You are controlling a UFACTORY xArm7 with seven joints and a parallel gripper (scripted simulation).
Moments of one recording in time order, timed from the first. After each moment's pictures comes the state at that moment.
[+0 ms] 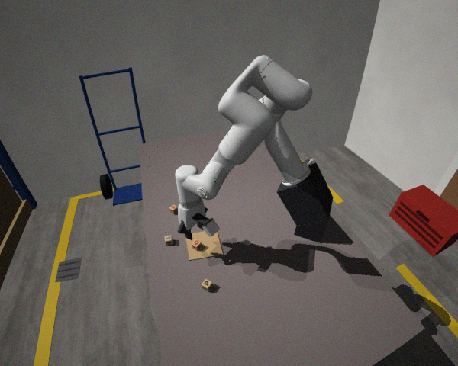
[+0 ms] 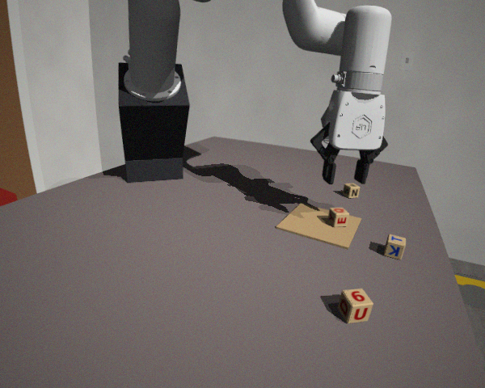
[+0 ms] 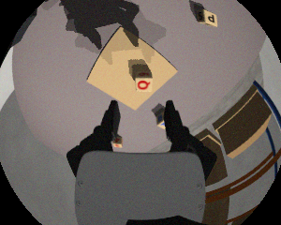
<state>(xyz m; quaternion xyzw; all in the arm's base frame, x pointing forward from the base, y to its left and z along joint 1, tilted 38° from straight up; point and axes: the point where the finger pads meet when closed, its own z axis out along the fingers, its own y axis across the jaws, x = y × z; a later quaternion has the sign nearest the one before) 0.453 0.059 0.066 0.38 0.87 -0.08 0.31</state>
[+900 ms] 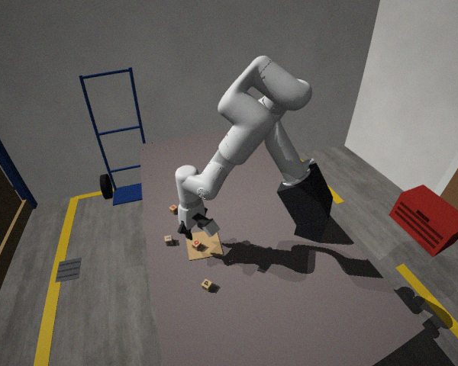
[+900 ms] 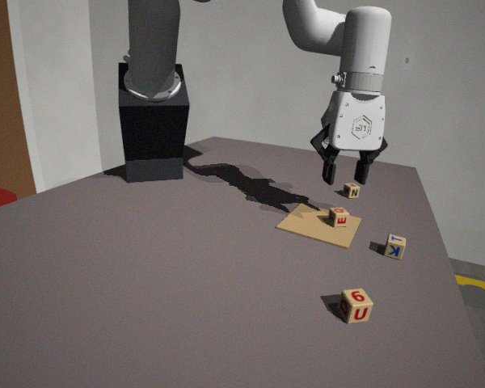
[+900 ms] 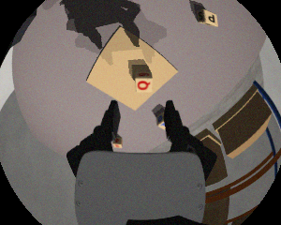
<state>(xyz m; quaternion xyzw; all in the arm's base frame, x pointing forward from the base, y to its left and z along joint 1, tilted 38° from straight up) 0.454 0.058 0.065 0.38 0.87 -0.08 0.31</state>
